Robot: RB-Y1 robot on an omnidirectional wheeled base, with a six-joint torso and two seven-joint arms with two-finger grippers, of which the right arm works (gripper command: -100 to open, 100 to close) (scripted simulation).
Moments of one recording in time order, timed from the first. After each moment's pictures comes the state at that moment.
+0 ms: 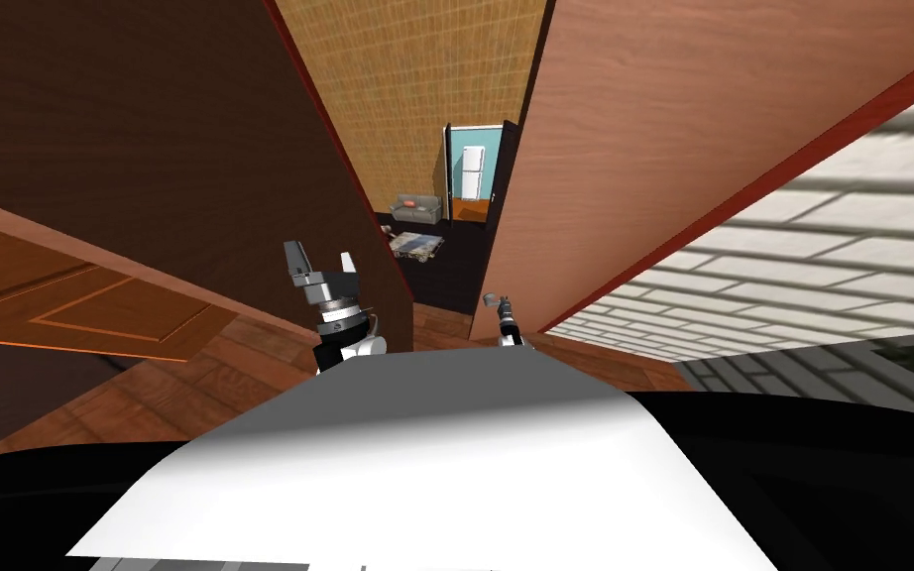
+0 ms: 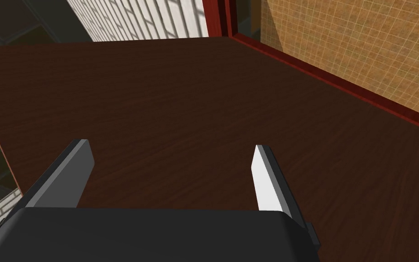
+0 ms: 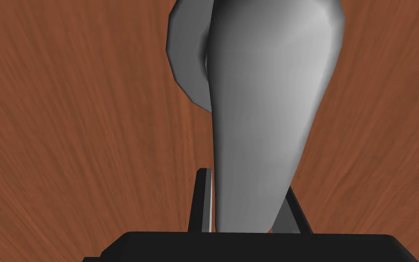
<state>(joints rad) -0.10 -0.21 0.06 -0.67 -0.26 -0.78 0.01</state>
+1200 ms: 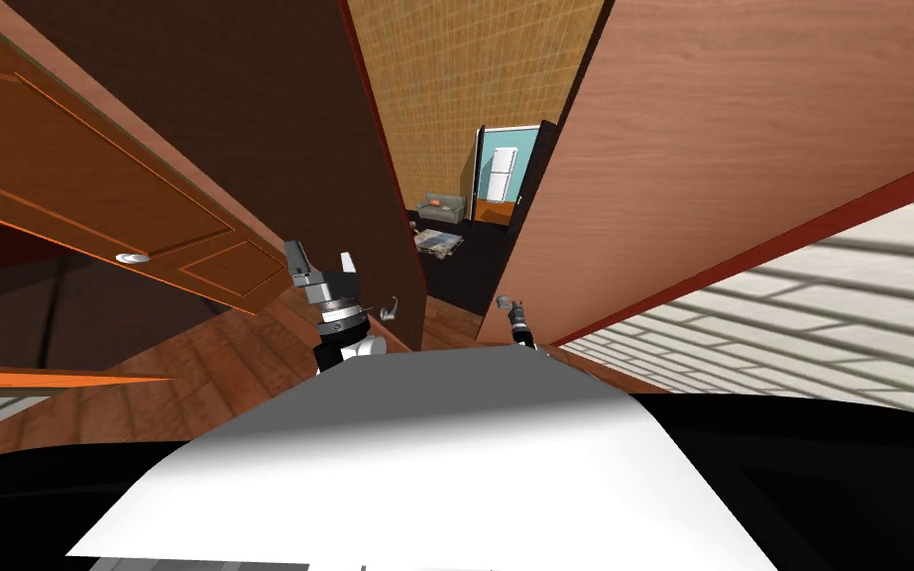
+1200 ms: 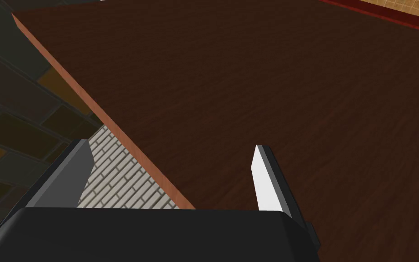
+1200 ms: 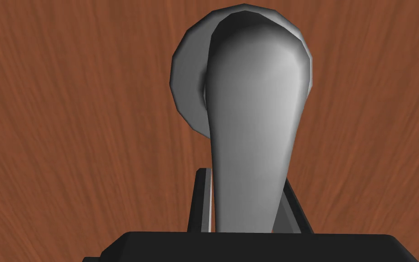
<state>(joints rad) -0.06 -0.31 0.07 -0.60 -0.26 -0.88 -0.13</state>
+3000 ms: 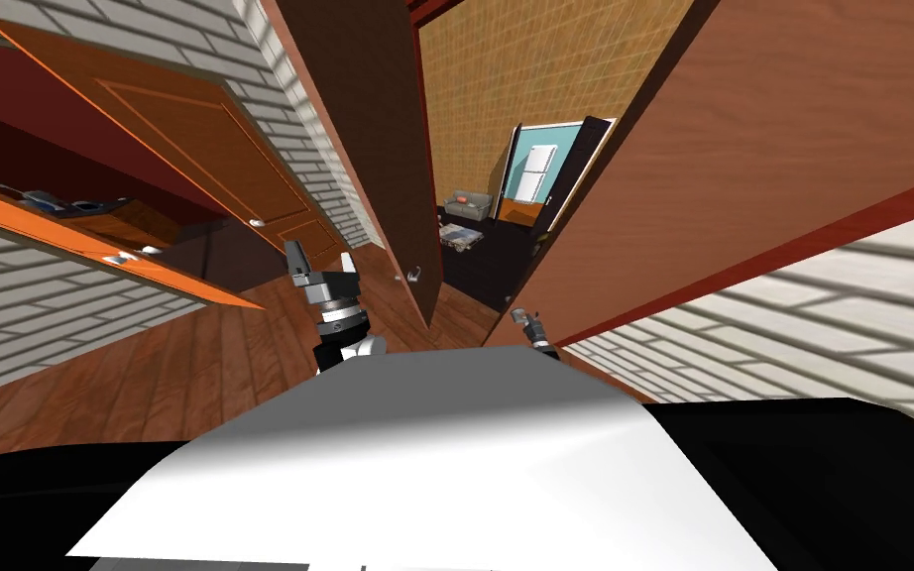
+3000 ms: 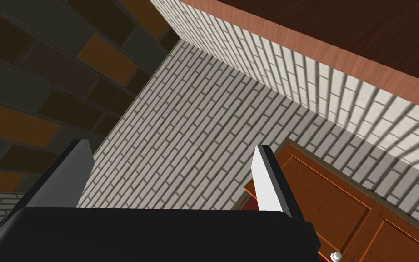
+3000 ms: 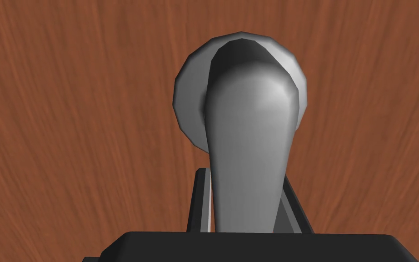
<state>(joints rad) 0.11 -0.50 0.20 -0.60 -0.24 -1.09 -0.36</state>
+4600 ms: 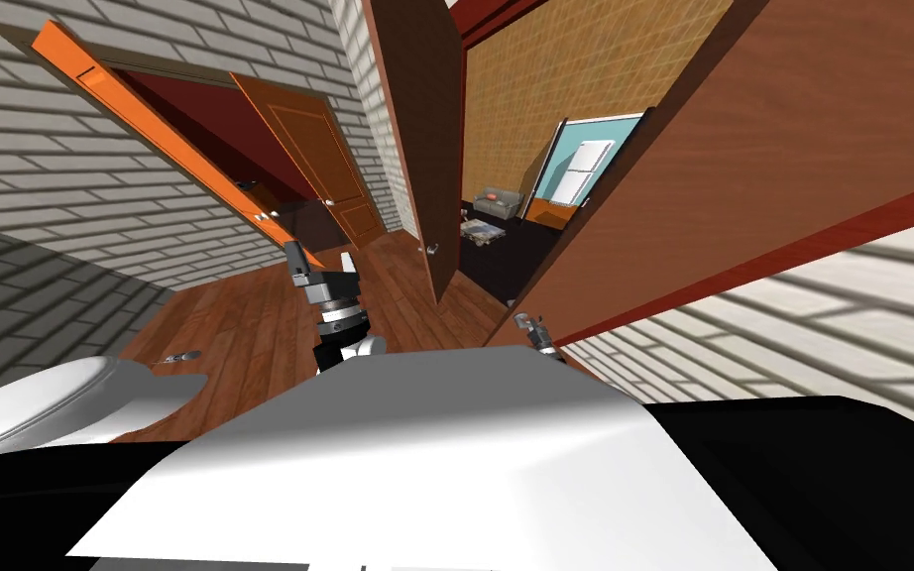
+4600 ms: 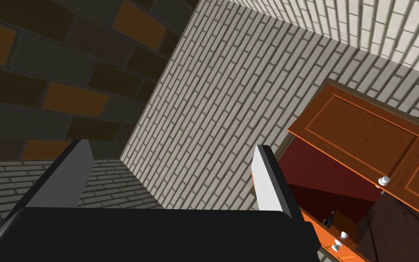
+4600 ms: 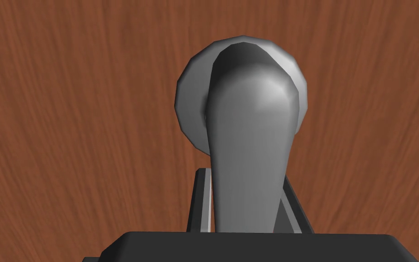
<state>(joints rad) 0.14 -0.53 0.22 -0.54 -0.21 -1.21 -0.41</state>
